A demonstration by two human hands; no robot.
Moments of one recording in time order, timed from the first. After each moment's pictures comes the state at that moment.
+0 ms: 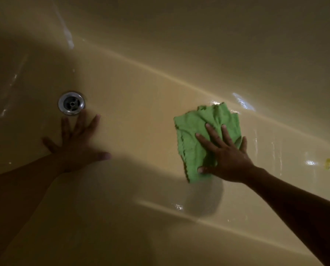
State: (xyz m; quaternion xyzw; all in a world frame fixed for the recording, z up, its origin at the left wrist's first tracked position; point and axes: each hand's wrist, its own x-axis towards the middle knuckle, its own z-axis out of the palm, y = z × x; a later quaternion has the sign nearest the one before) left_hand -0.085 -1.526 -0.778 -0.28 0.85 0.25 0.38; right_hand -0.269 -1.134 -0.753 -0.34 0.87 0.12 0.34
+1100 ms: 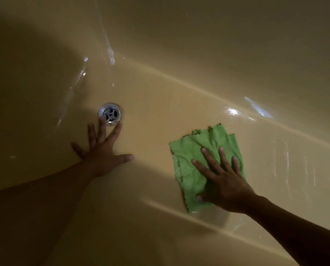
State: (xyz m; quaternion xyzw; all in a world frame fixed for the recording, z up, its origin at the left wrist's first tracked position) left_hand -0.073 -1.556 -0.783 -0.32 0.85 0.26 0.34; right_hand -0.200 -1.196 -0.760 -0.40 0.83 0.11 0.37
